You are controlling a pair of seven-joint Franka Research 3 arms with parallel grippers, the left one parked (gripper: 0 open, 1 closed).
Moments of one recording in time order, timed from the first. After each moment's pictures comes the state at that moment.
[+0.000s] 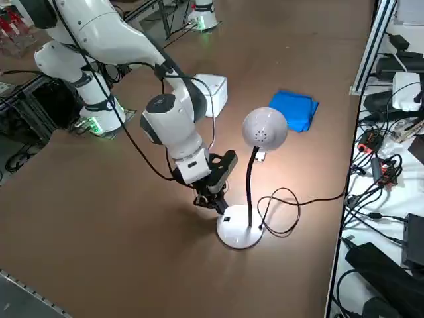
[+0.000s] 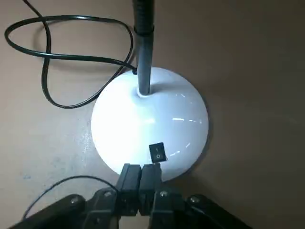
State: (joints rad) arm -0.42 0.58 0.04 -1.89 0.14 2.82 -0.43
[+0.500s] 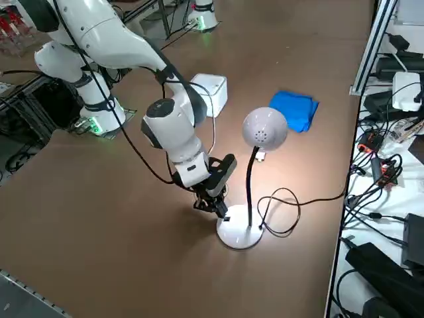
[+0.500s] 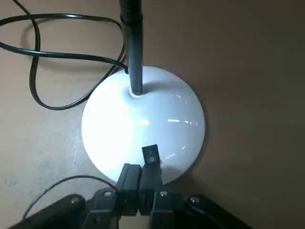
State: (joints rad) arm -0.42 0.61 0.04 -1.90 0.14 2.87 -0.43
